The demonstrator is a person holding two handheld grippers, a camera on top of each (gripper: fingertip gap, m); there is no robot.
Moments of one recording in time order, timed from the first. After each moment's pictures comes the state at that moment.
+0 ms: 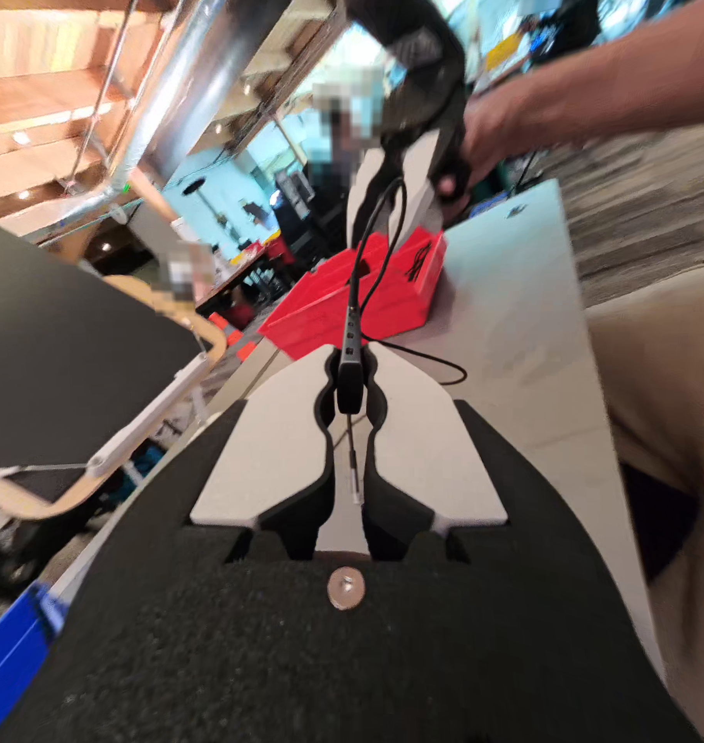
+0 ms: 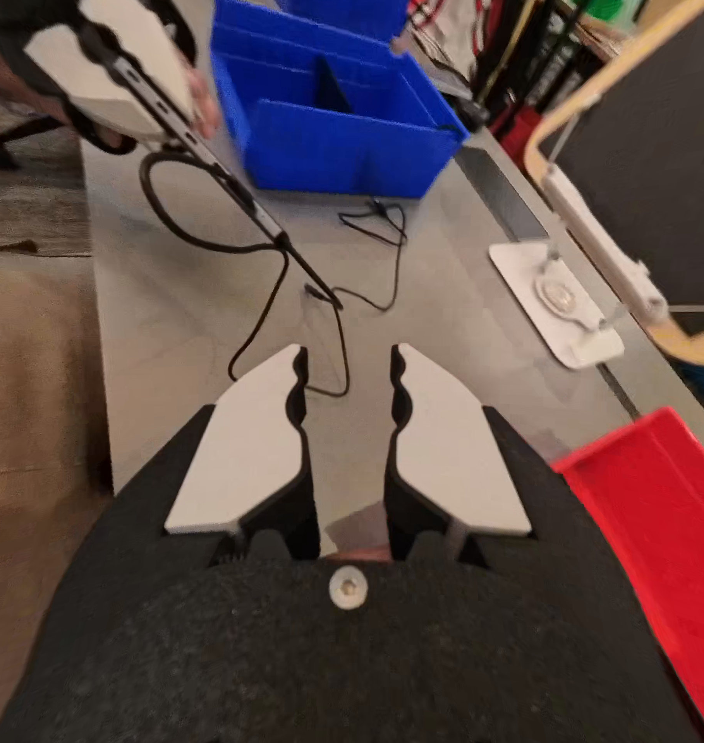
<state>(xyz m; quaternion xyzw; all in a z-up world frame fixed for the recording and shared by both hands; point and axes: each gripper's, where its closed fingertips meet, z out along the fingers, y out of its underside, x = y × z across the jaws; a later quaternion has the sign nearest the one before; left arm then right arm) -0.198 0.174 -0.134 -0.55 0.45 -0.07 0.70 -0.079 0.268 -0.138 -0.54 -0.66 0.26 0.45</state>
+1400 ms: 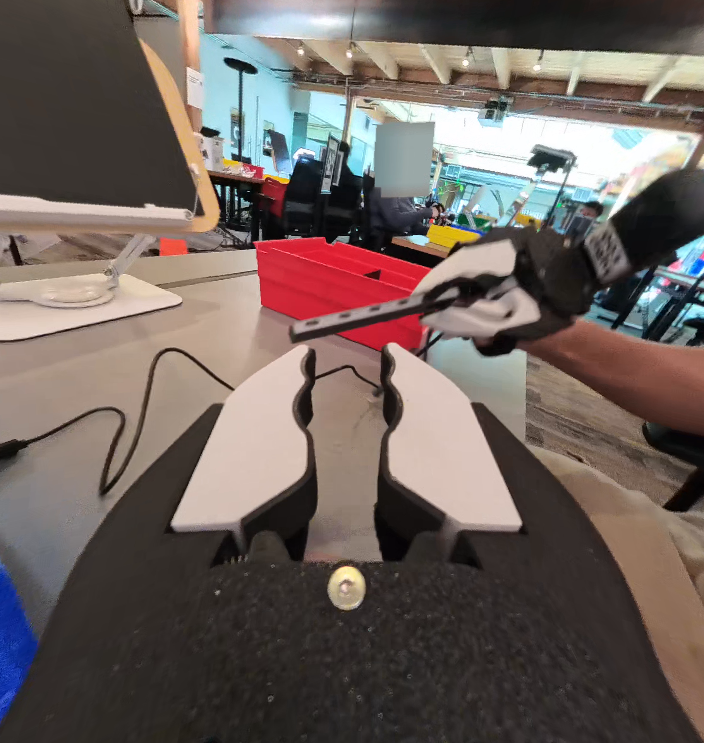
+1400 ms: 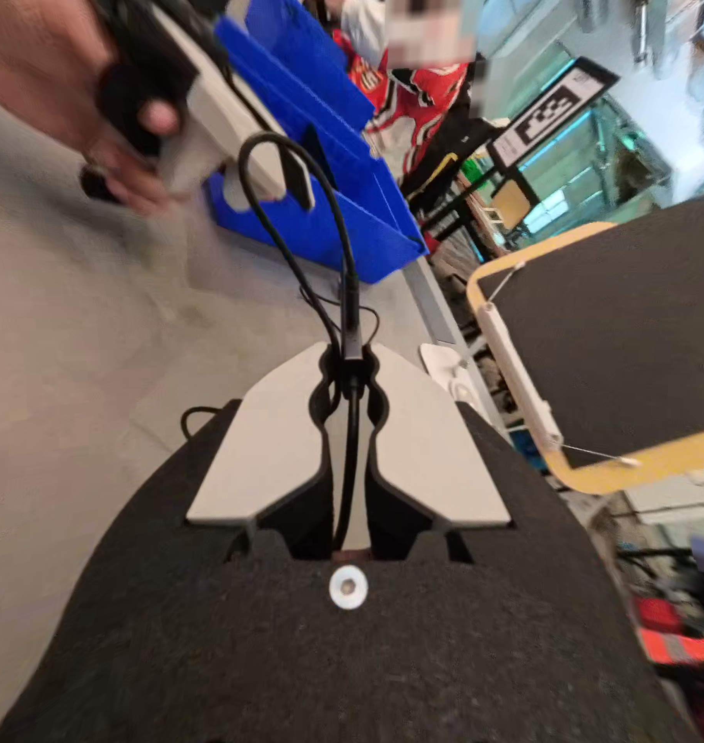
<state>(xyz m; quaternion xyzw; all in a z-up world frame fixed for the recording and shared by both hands) -0.251 0.213 -0.149 -0.66 0.18 -0.32 0.65 -0.162 0.244 -0.154 -0.41 -0.67 0.13 0.60</state>
